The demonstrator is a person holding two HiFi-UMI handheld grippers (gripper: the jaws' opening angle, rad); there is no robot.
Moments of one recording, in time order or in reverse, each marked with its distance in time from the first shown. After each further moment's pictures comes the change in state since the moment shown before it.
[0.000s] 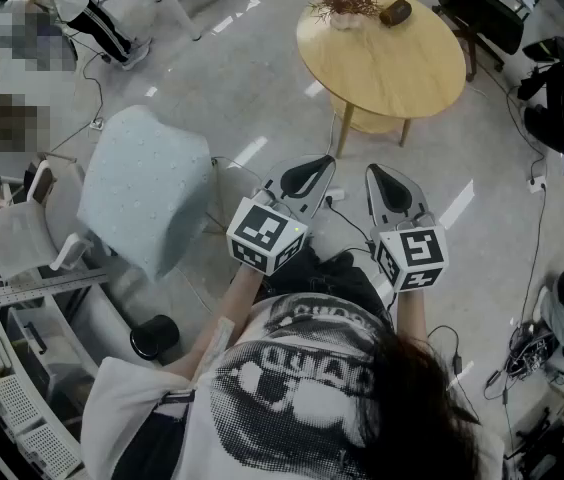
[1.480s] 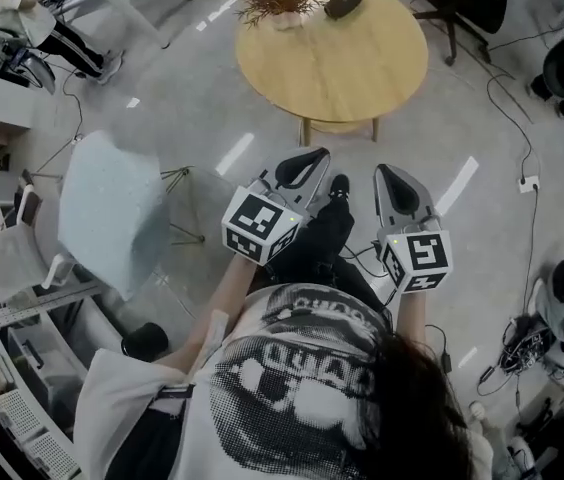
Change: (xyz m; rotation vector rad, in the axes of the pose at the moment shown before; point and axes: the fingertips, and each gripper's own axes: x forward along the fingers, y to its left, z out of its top) left arm 0.160 -0.047 -0.015 0.038 0.089 -0.075; right arm -0.033 -0.174 -0.031 0.043 -0.006 -0.091
